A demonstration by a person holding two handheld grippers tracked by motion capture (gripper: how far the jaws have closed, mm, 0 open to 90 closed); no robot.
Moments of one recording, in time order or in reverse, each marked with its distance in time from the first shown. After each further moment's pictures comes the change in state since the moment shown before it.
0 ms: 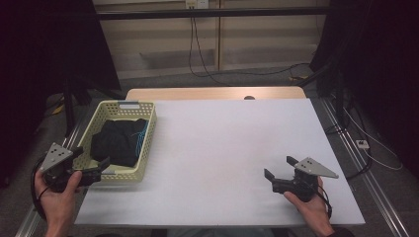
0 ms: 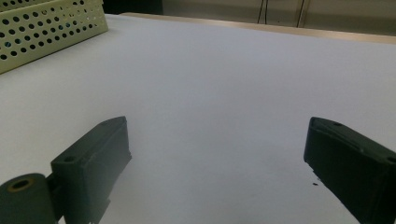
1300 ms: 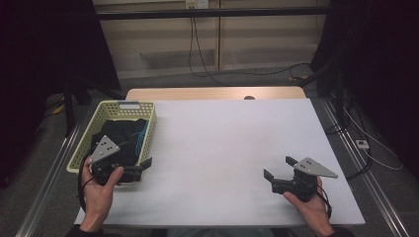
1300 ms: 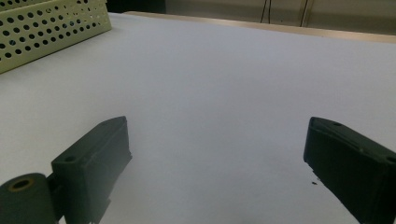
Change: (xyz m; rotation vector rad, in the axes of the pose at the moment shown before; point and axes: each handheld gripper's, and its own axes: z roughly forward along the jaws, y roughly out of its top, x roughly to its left) left arm -0.077 0.026 0.048 0.013 -0.228 0.075; right arm 0.001 0.000 0.001 0.004 0.011 -0.007
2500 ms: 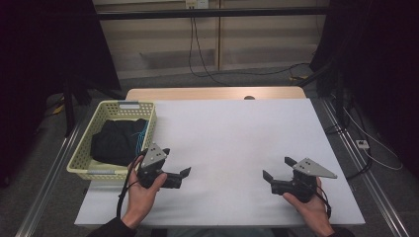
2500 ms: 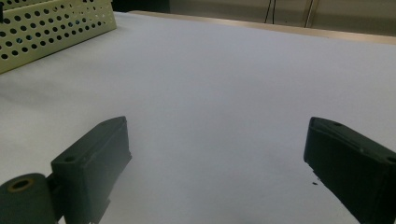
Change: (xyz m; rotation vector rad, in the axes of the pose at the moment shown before) left arm -0.065 -0.016 0.073 0.065 -0.126 0.049; right arm 0.002 0.000 0.000 0.002 0.015 -0.009
